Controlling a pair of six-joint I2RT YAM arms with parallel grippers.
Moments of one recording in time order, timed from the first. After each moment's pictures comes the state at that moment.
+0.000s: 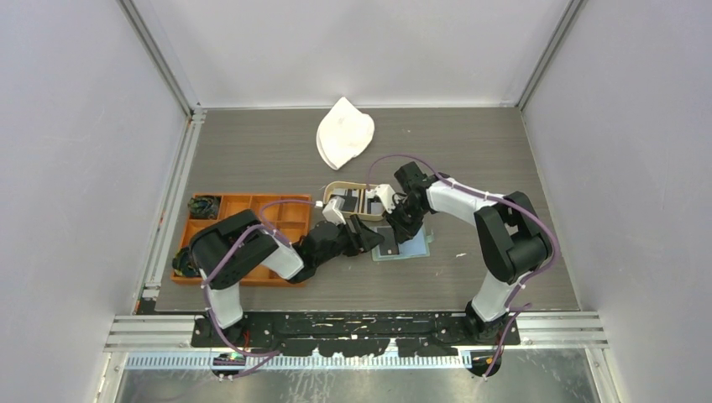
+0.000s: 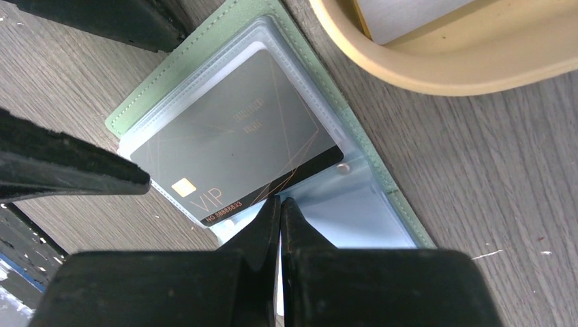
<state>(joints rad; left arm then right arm) -0.92 1.82 0.53 0.96 -0.04 -1.02 0.47 1.72 1.03 -0.65 -0.35 -0.48</state>
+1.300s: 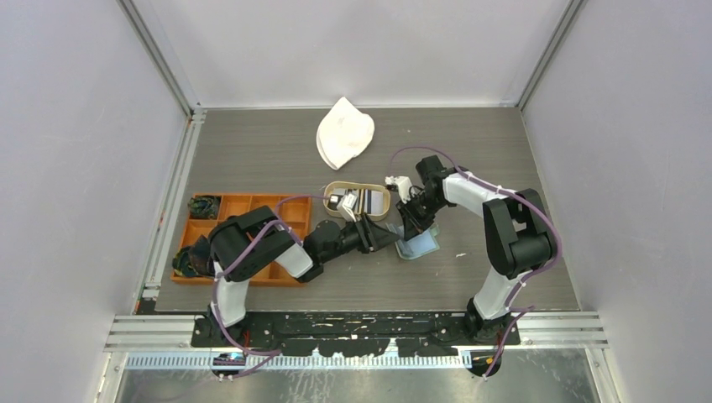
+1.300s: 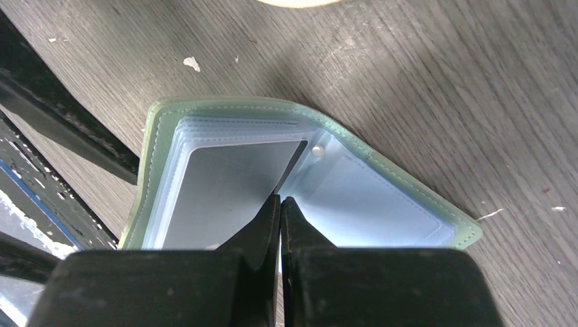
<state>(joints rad) -0.94 1.95 0.58 1.29 0.13 -1.06 0.32 1.73 1.04 -0.71 -0.52 -0.44</state>
